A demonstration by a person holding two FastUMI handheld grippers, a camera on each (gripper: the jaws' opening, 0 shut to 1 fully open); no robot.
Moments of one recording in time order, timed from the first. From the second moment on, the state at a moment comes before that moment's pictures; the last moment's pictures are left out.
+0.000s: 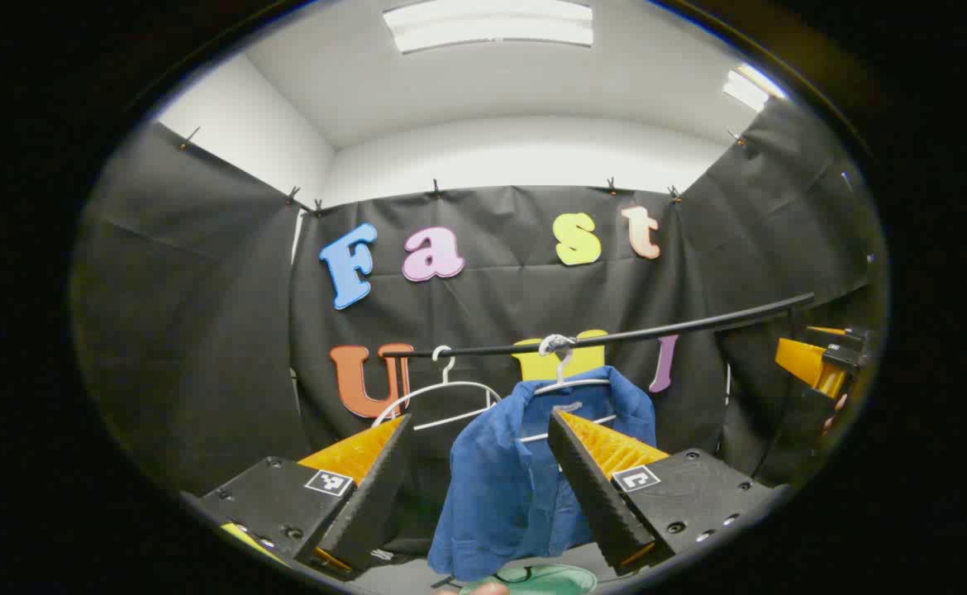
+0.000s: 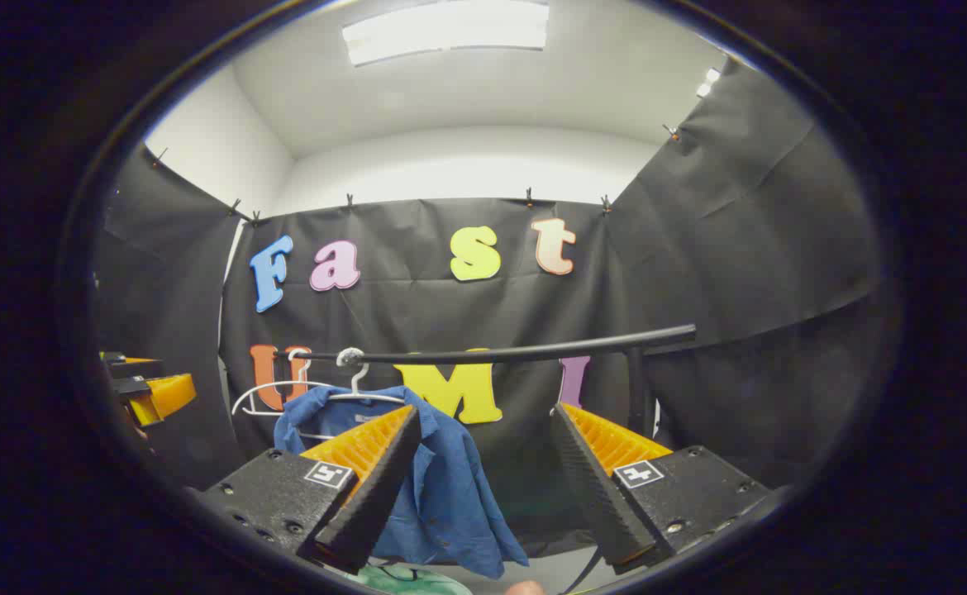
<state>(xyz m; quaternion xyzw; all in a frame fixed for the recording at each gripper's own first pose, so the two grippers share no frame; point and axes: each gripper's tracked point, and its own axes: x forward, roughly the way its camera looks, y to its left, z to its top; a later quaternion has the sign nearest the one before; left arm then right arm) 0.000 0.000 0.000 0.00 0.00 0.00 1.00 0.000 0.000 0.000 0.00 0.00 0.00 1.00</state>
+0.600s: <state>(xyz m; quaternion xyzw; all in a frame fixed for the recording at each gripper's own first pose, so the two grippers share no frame) 0.012 0.002 -0.004 0.00 0.01 0.02 1.00 0.037 -0.001 -0.009 0.01 0.01 0.02 1.00</state>
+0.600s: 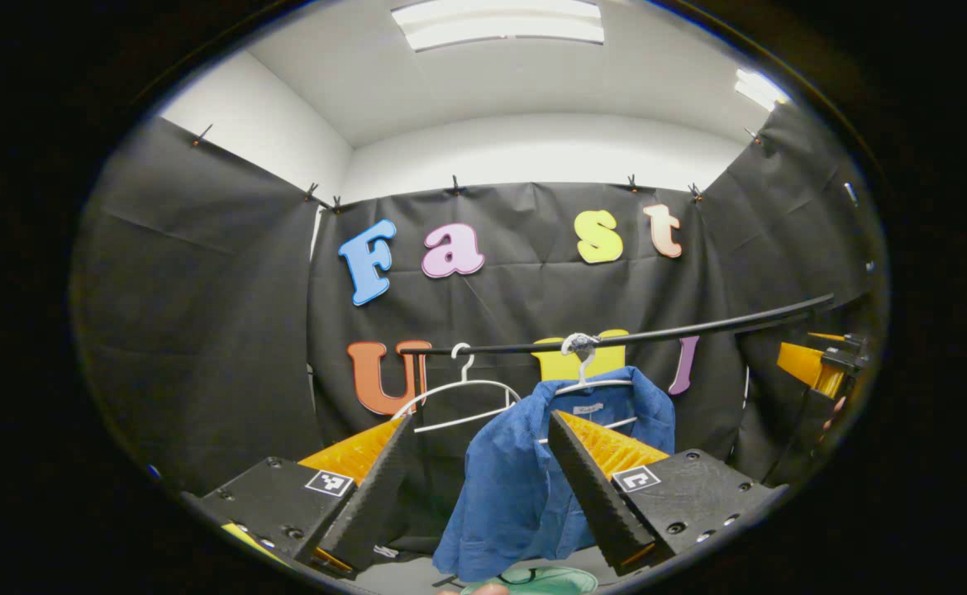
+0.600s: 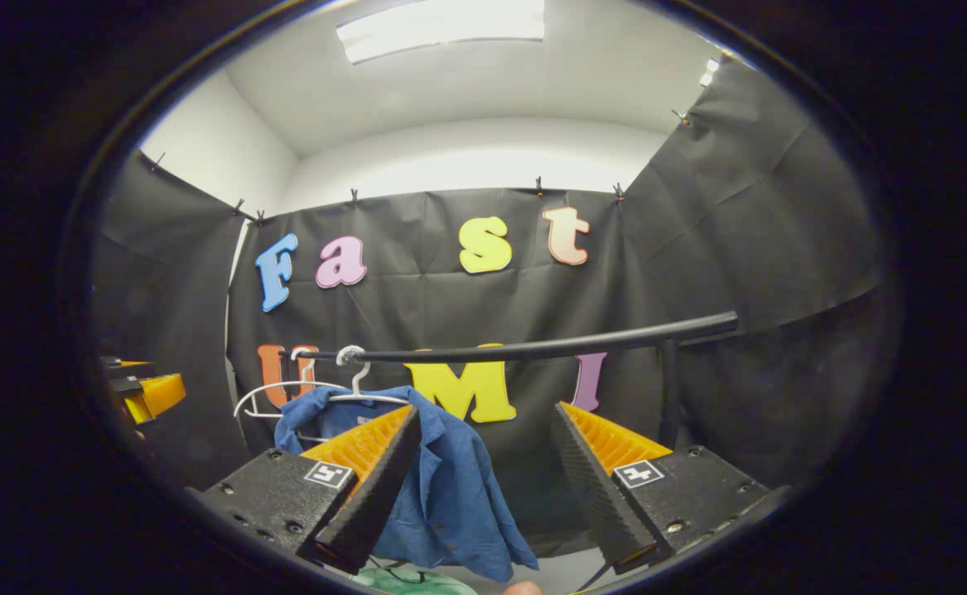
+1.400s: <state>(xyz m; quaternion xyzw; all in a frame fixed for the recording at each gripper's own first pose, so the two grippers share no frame) 0.026 0.015 -0.001 0.01 -0.01 0.02 1.00 0.053 0.042 -0.022 0.01 0.01 0.03 1.00</state>
